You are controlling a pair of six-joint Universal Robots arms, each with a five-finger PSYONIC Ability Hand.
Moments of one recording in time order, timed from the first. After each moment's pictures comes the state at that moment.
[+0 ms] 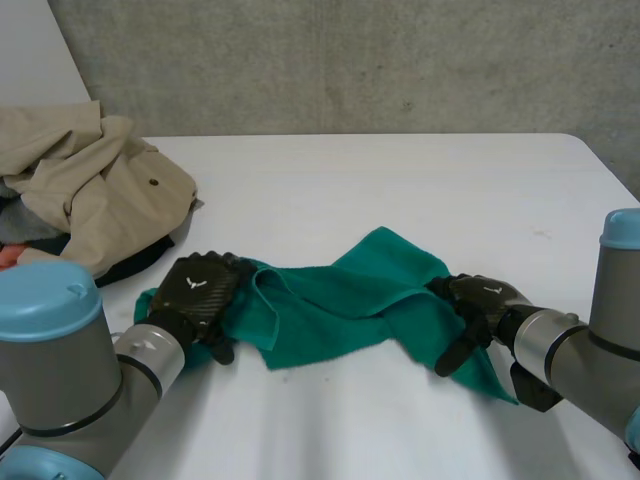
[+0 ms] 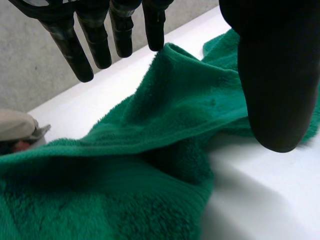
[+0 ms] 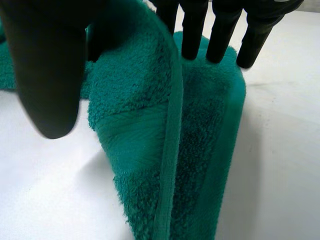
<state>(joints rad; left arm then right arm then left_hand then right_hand) 4.26 -1.87 -1.89 3.44 -1.52 3.39 1.87 -1.21 1.73 0.08 1.33 3.12 0.25 0.25 0.25 0.25 0.08 0.36 0.37 0.37 0.37 0.20</state>
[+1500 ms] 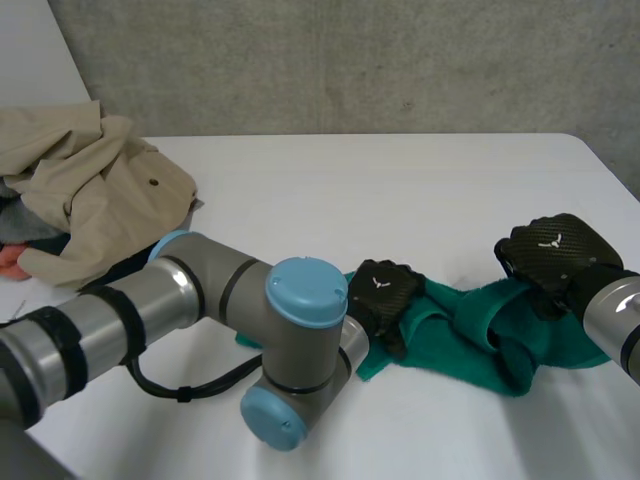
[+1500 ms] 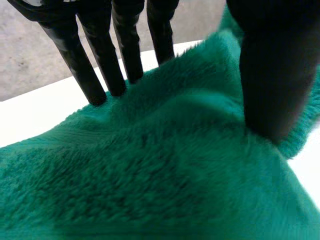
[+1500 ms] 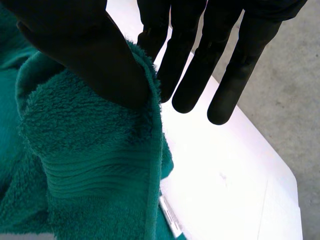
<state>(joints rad) 3.84 -2.55 -0.97 3.24 -1.54 3.18 1.78 -1.55 1.81 0.11 1.38 2.52 0.63 0.60 0.60 0.60 0.42 1.10 1.17 1.18 1.19 1.01</state>
